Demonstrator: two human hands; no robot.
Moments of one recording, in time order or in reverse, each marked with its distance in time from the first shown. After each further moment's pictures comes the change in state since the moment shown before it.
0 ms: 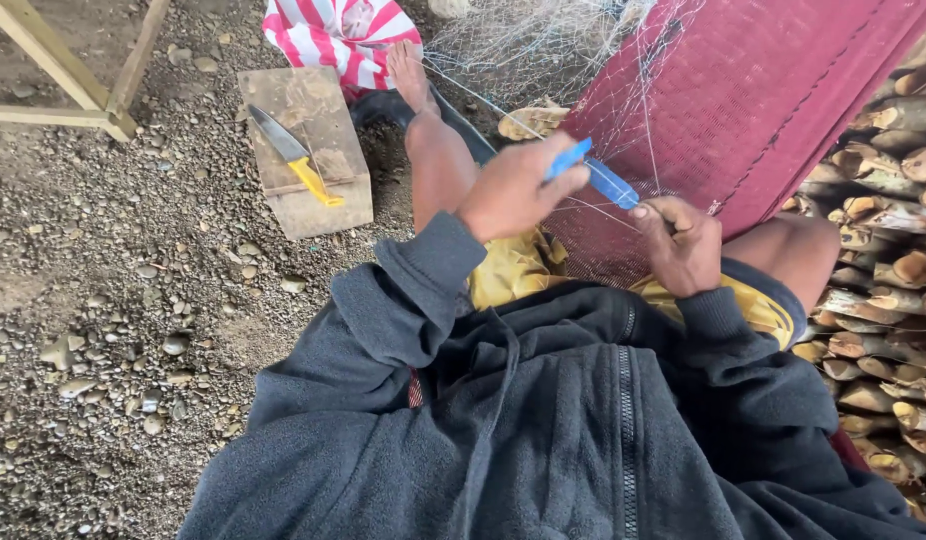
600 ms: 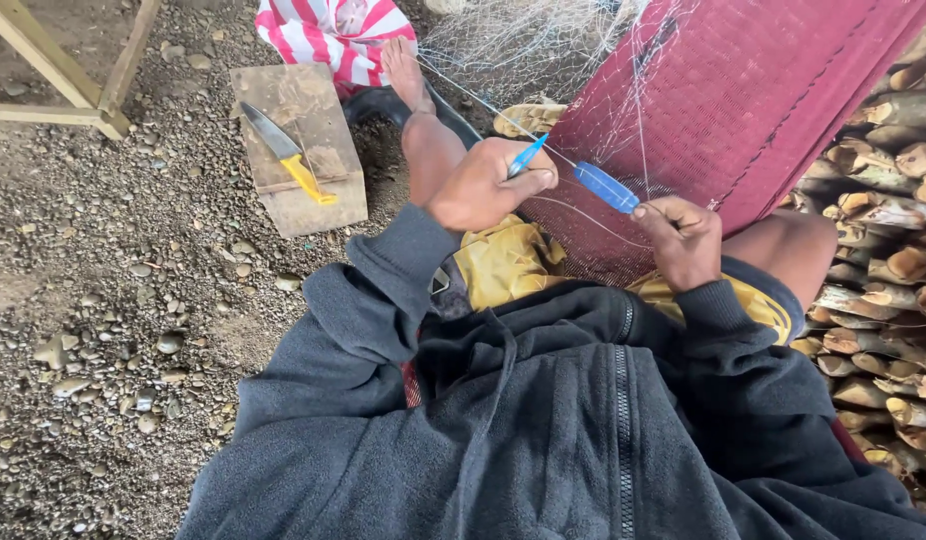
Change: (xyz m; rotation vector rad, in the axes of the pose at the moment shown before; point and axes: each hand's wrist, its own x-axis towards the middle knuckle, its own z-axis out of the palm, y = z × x) left_hand 0.000 -0.002 -0.023 -0.162 -0.206 -0.127; right_hand -0.003 0.025 -0.007 0.181 -0.025 0.104
